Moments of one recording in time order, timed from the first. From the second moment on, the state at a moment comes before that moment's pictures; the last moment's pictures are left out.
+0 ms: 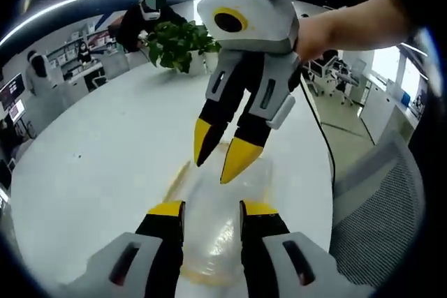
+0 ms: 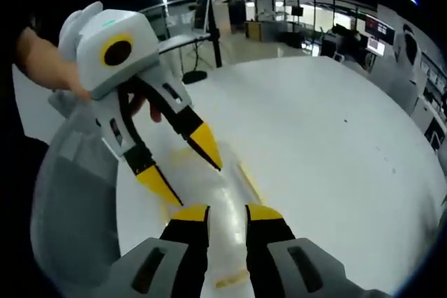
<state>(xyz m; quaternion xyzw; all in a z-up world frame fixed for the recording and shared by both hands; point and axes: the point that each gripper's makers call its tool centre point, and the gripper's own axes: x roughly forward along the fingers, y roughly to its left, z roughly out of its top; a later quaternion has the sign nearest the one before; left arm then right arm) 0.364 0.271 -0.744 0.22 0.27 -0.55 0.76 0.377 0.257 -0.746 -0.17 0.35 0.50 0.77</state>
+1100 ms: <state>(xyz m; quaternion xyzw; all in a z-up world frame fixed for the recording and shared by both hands) 0.338 0.263 -0.761 0.26 0.27 -0.58 0.73 0.386 0.271 -0.749 -0.12 0.38 0.53 0.75</state>
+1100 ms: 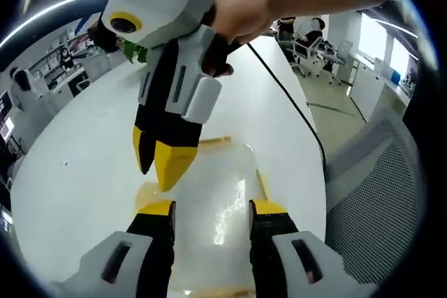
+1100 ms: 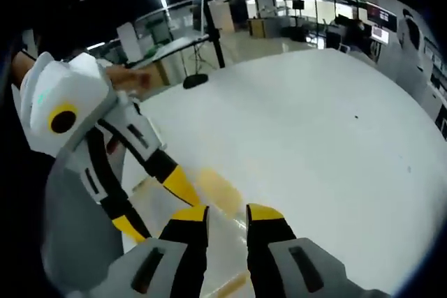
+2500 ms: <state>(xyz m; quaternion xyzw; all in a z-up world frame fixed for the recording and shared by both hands) 0.373 0.271 -0.773 0.19 0.43 -0.55 0.69 0.301 0.272 -0.778 -0.46 0.23 0.61 0.60</state>
